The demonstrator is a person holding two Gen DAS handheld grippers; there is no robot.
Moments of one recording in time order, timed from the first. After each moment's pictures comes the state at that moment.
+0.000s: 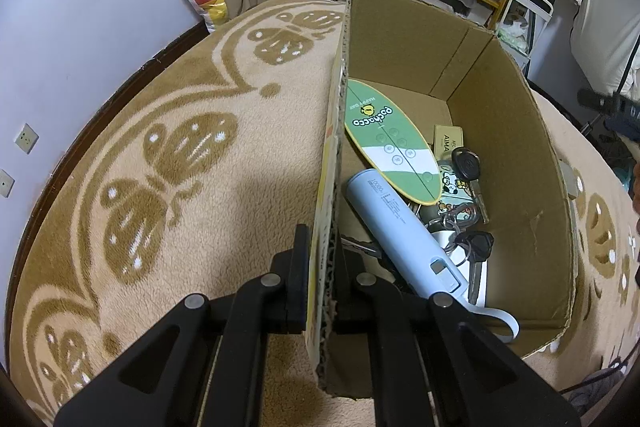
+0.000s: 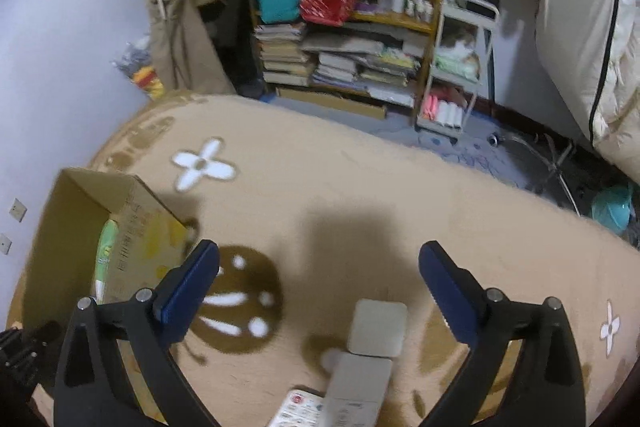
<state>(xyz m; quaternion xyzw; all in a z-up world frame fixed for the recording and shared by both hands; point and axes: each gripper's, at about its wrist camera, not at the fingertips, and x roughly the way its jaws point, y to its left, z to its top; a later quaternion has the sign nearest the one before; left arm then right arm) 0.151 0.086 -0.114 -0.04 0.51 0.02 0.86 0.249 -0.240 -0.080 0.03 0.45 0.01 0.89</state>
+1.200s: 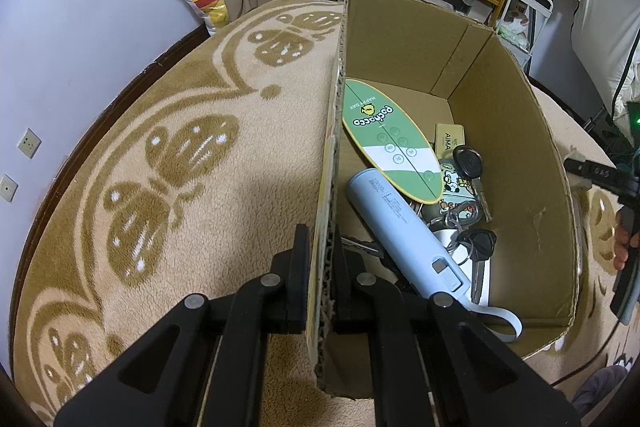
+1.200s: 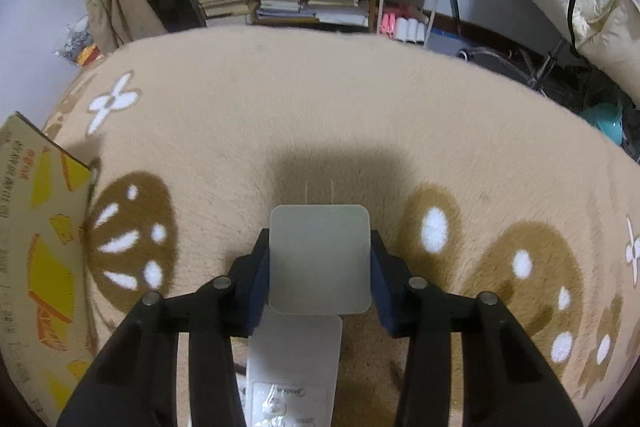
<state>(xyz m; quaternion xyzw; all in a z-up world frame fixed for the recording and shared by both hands) 0.149 0.084 -0.114 -0.02 0.51 0.02 0.86 0.233 -0.290 -0.160 0.07 0.53 -0.06 0.84</state>
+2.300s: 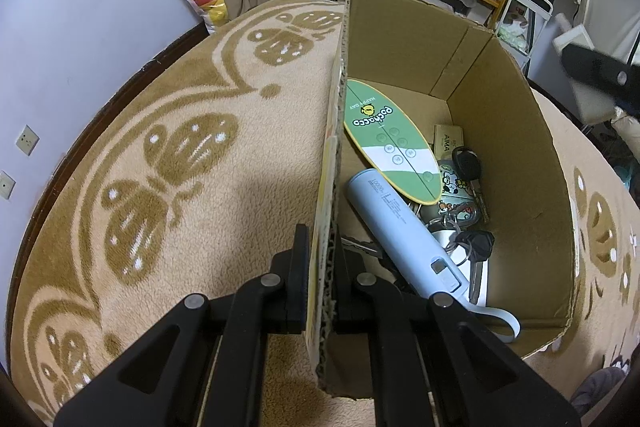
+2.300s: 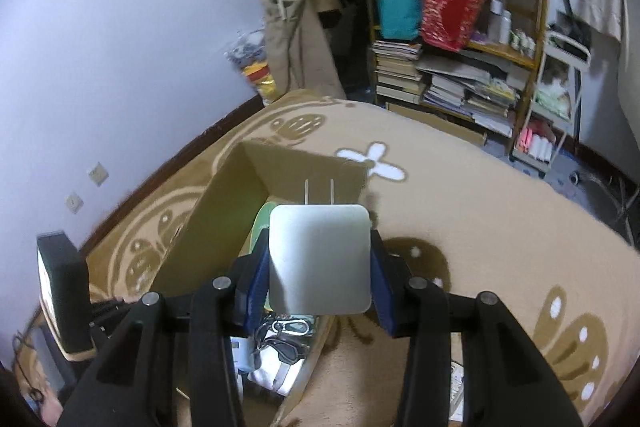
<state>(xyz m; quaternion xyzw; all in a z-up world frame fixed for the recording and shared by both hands) 0.149 0.085 -0.114 -0.03 0.51 0.02 0.86 0.189 -0.110 -0.039 0.01 0.41 0.18 0.89</state>
